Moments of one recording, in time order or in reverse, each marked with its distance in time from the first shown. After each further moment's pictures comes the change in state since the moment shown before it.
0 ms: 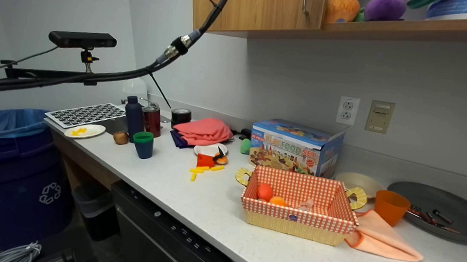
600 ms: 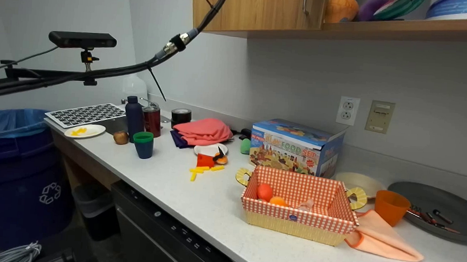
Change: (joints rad) arm -0.009 0.075 0.084 0.074 0.131 -0.004 -0.078
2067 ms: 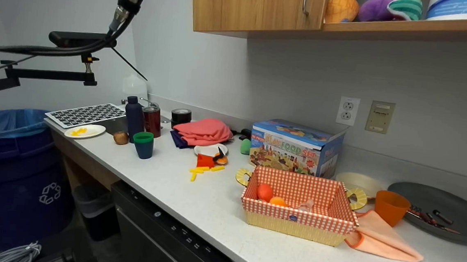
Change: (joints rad) arm -0.001 -0.596 -0.059 -0.486 -0.307 -0.317 0.309
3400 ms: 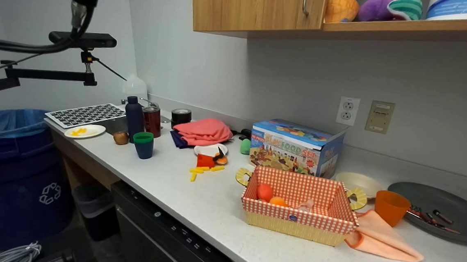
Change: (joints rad) arm -0.051 -0.312 -0.040 -0.270 -0.154 -0.325 0.231
